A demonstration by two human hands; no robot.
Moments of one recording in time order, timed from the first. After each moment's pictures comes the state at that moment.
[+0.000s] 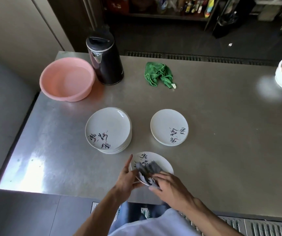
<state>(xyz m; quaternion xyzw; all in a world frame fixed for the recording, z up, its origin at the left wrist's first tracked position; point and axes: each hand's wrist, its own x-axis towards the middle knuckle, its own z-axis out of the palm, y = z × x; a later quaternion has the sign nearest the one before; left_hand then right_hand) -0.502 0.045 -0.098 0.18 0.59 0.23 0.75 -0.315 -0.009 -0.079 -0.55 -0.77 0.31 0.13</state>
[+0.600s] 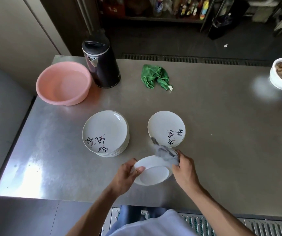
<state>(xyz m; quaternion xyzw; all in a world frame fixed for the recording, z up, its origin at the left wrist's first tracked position) -0.512 0.064 -0.080 0.57 0.52 0.19 0.61 -0.276 0.026 -0.065 -0.71 -0.52 0.32 0.36</state>
